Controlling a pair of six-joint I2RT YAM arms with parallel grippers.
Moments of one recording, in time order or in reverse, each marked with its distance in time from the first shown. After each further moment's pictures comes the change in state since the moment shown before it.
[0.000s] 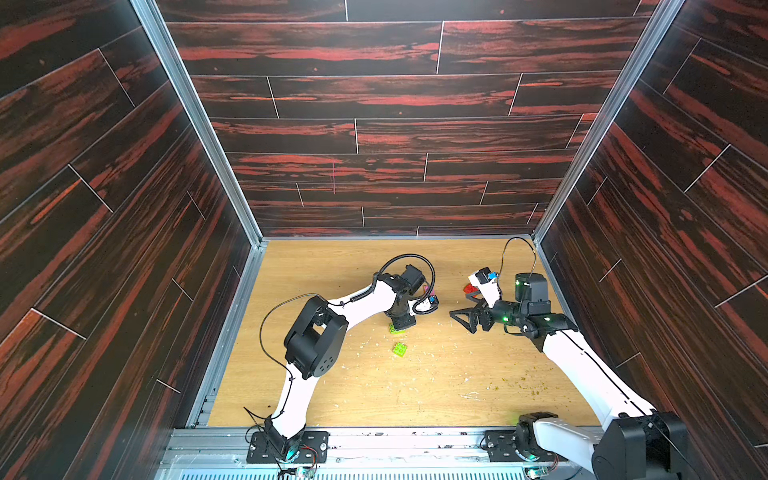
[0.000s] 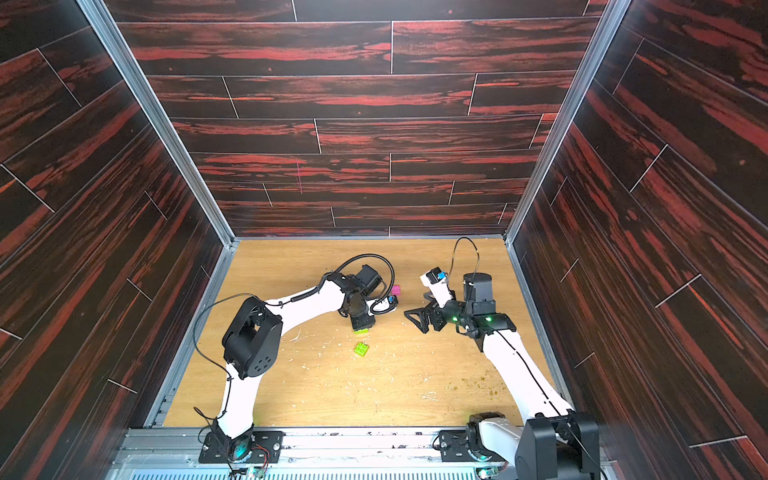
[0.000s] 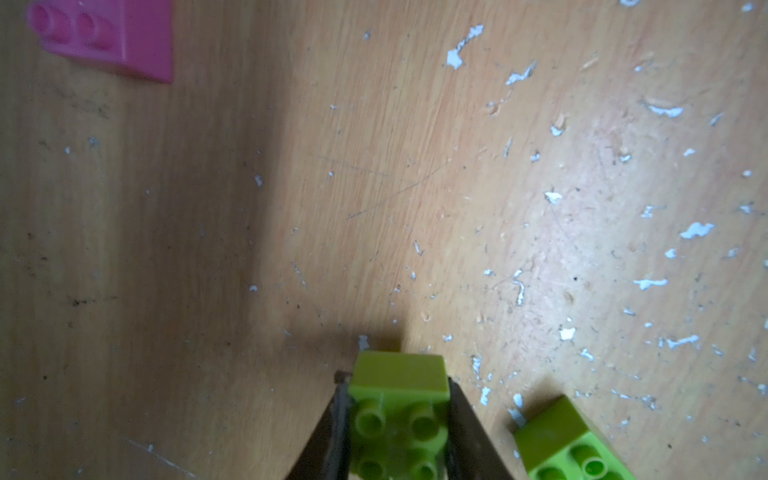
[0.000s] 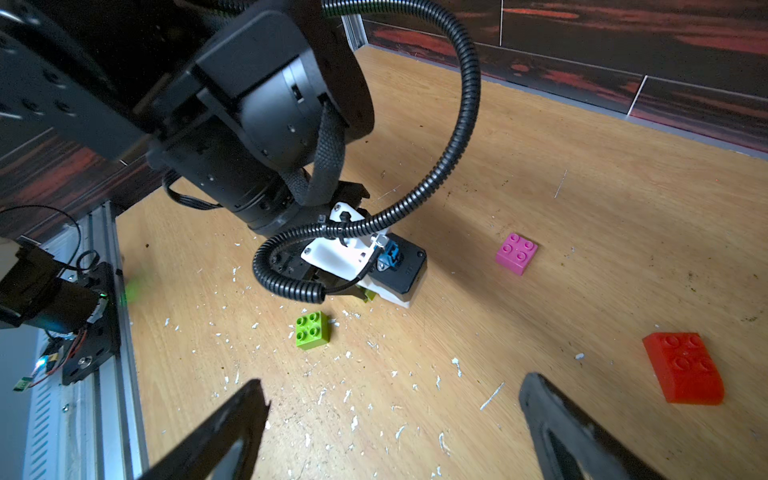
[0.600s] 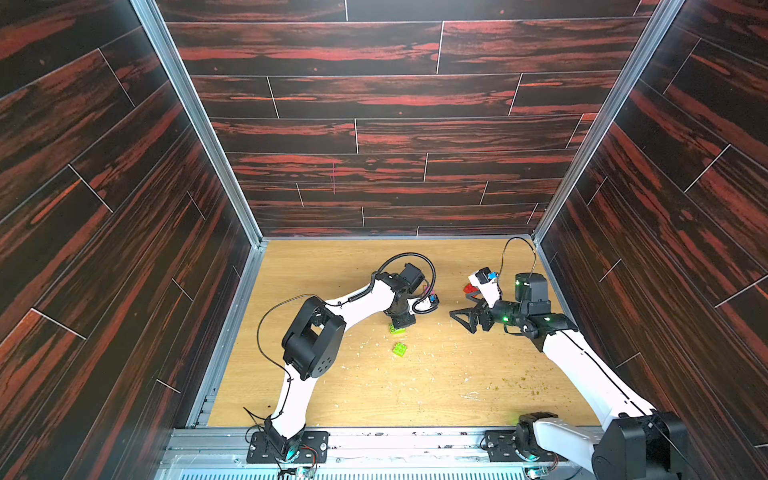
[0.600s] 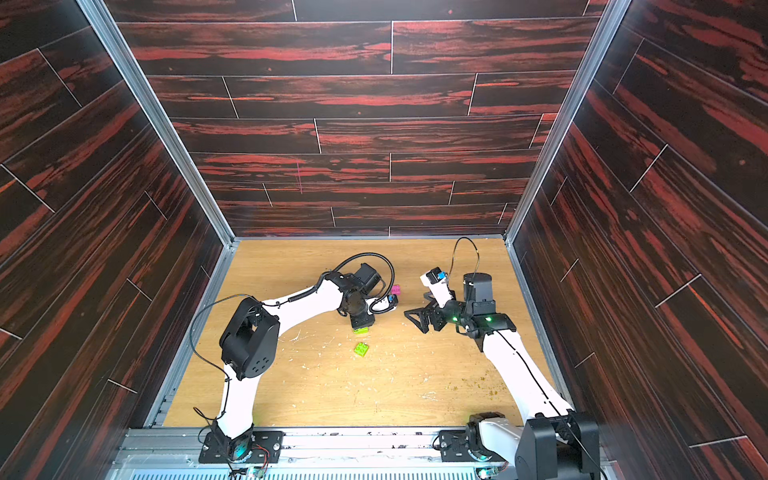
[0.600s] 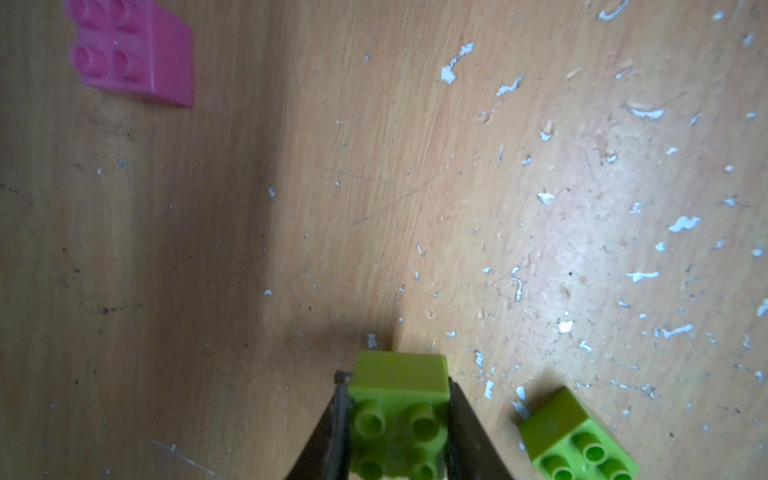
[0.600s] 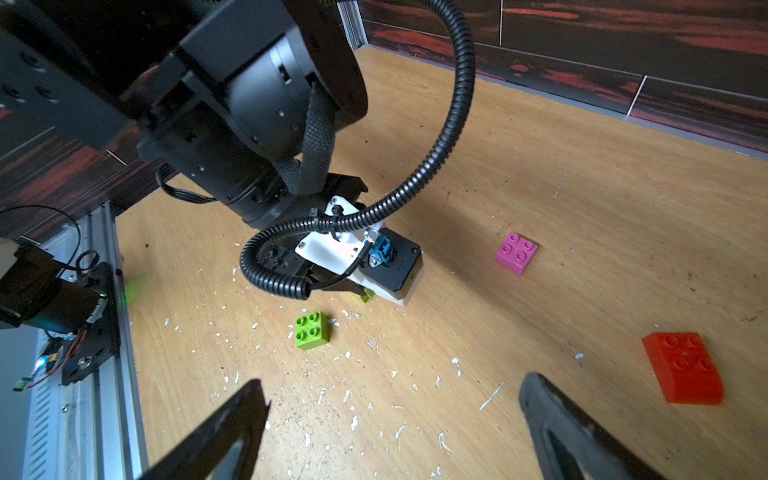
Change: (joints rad) left arm 0.006 -0.019 -0.004 0.008 0.008 0.037; right arm 0.000 0.000 0.000 0.000 0.000 0.000
